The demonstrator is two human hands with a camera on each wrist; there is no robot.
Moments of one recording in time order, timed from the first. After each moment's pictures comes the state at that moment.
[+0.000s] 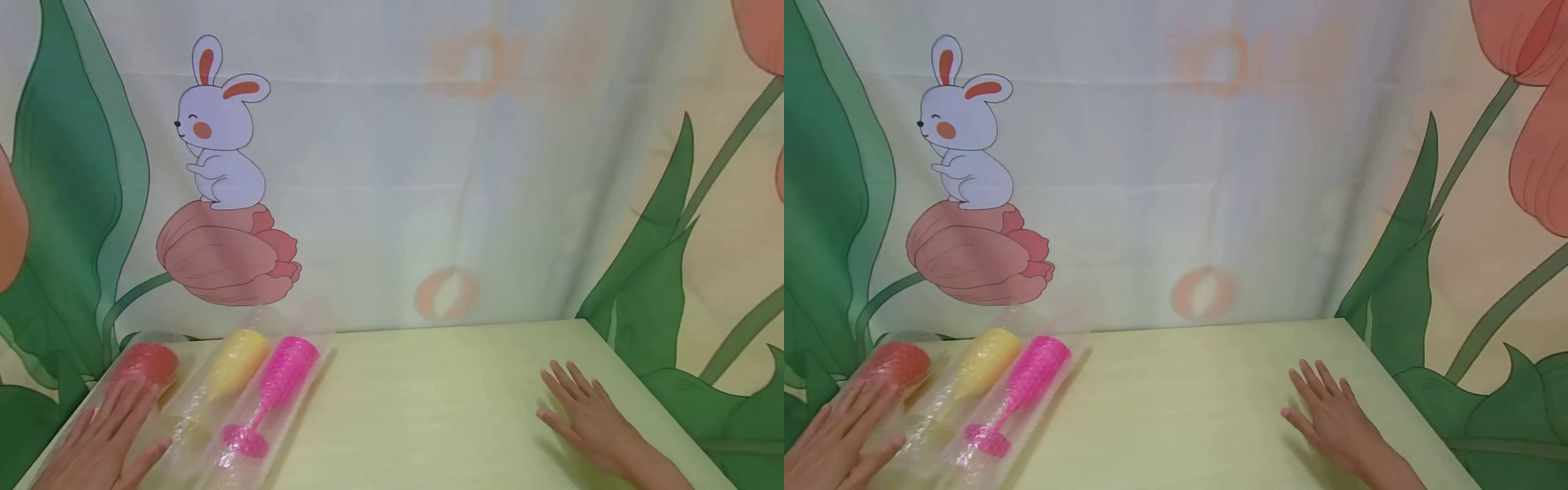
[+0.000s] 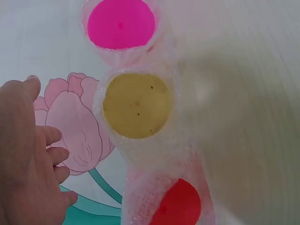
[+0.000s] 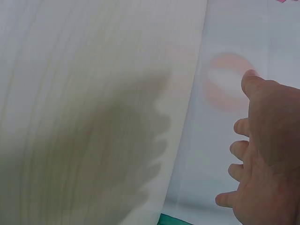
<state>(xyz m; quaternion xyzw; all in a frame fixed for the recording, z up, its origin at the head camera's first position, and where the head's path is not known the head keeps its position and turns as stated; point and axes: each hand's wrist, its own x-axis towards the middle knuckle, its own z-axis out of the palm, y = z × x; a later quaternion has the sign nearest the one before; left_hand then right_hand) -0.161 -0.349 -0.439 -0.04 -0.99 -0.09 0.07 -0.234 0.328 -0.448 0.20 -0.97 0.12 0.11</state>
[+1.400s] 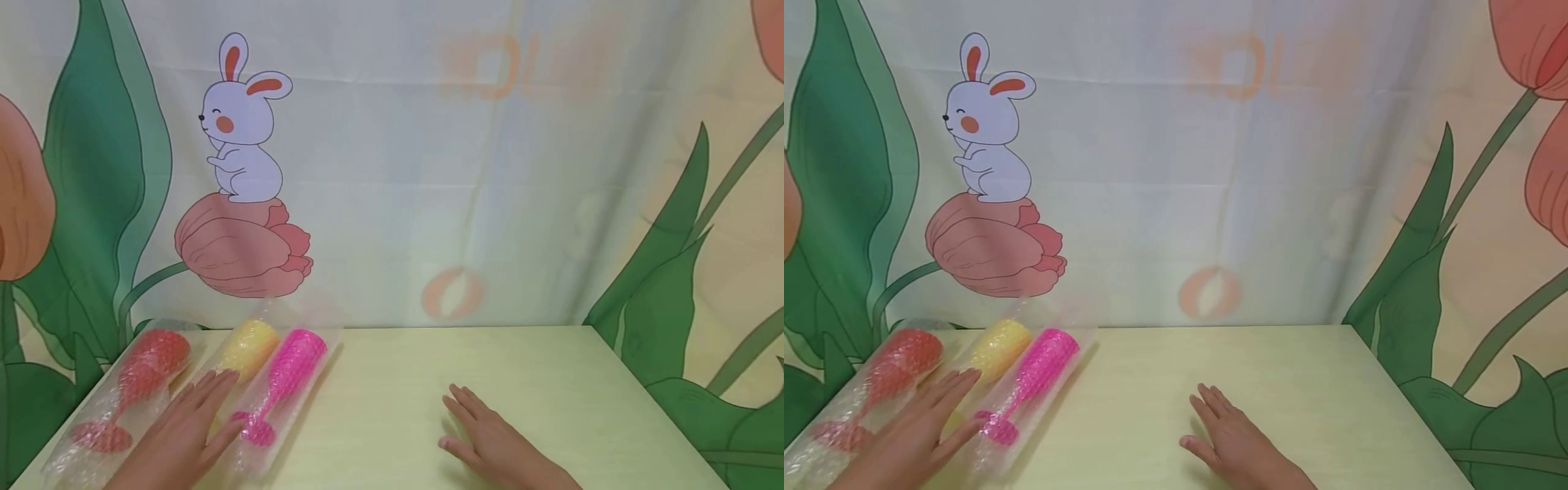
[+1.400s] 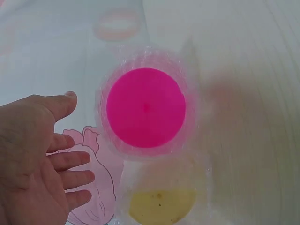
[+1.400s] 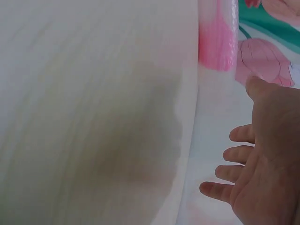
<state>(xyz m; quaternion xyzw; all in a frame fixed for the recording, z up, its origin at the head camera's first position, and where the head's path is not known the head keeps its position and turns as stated) -0.163 -0.266 -0.411 -0.05 -0.98 -0.16 0.04 -0.220 0.187 -0.460 0.31 -0.93 0.20 0.02</state>
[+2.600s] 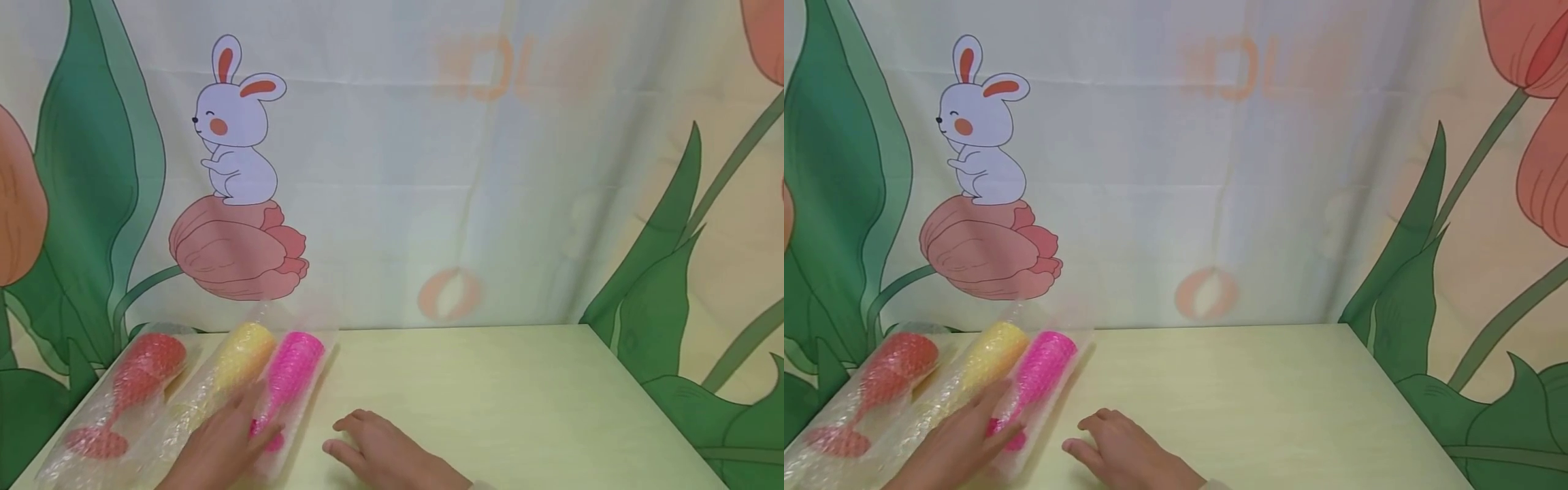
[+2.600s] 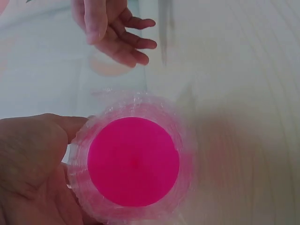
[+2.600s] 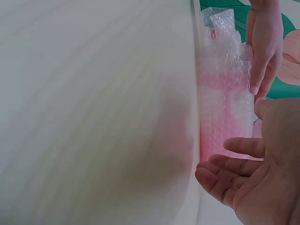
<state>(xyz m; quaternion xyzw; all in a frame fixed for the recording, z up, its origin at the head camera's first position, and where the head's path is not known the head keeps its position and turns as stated) -0.181 -0.217 -0.424 0.03 -0.97 -0.24 -0.03 -0.224 0.038 -0.461 0.37 -0.89 0.26 -0.07</state>
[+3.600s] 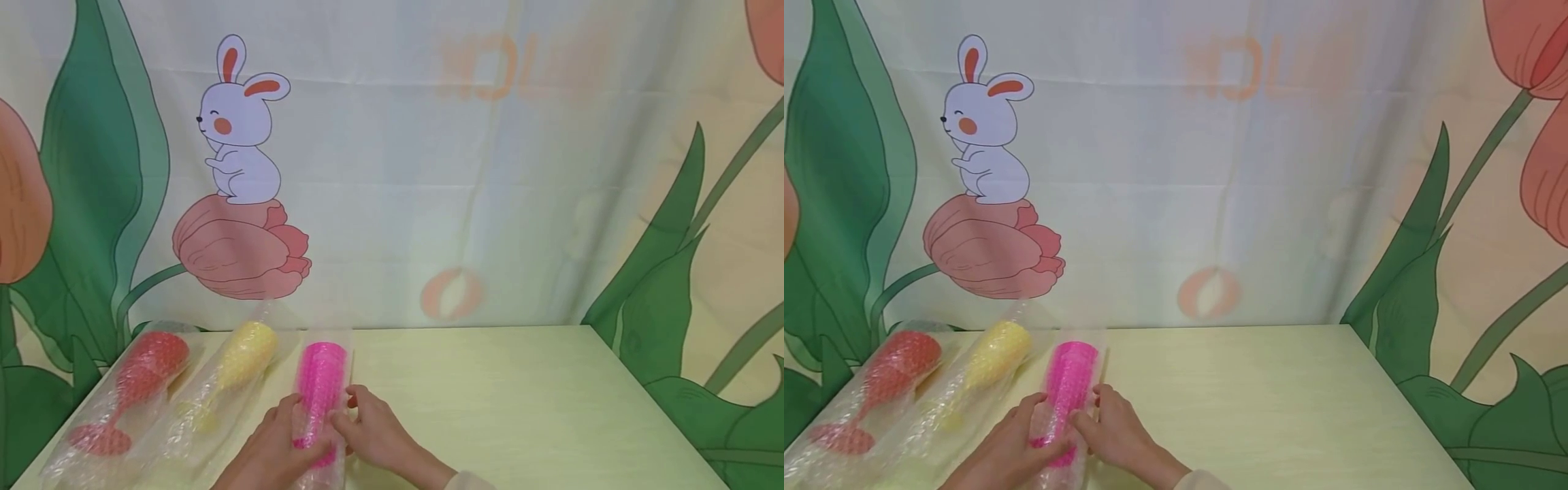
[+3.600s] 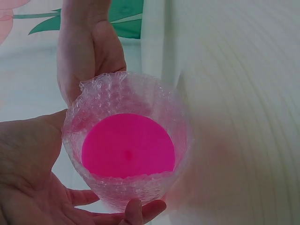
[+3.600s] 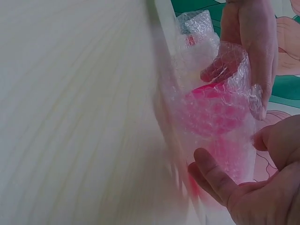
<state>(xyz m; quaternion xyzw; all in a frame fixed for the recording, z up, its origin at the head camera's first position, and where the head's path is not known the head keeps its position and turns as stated) -0.181 -0.158 -0.427 0.08 -0.93 -0.34 -0.09 -0.227 0.015 -0.449 0.22 -0.84 0.50 -0.08</state>
